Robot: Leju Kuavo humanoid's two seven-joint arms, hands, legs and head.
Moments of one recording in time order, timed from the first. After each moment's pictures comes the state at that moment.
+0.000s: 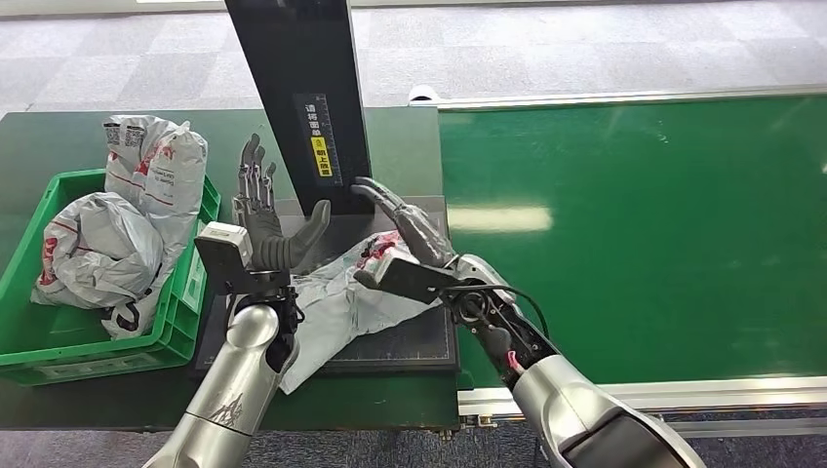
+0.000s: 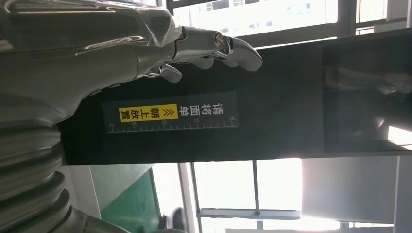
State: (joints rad) left arm -0.49 -0.18 -0.26 -1.08 0.06 0.32 -0.66; right arm -0.79 0.21 0.58 -0.45 0.36 -0.09 -0.69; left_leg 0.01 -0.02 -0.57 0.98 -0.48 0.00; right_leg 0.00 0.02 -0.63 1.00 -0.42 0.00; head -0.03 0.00
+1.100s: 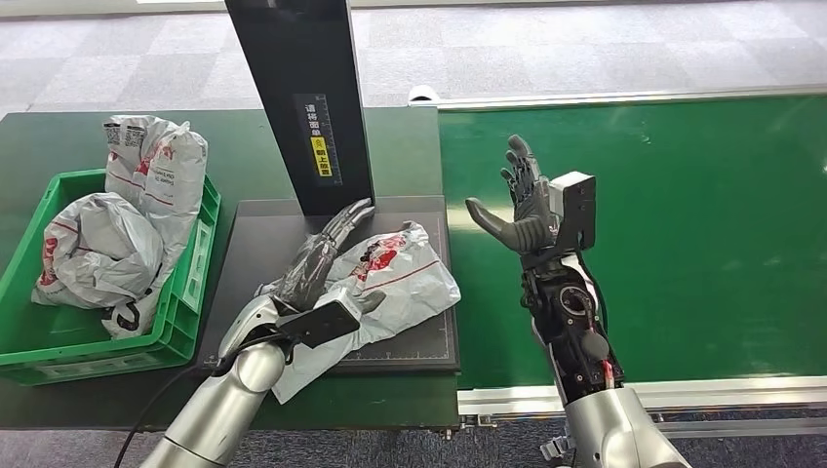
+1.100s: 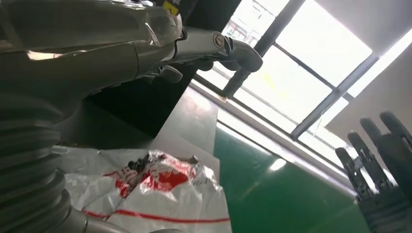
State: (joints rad) left arm -0.40 -0.05 -0.39 -1.17 -0.62 0.01 -0.43; right arm -0.61 0.09 0.25 -0.83 -0.08 0.00 -0.34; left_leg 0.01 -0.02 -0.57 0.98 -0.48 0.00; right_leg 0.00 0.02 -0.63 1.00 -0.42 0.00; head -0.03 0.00
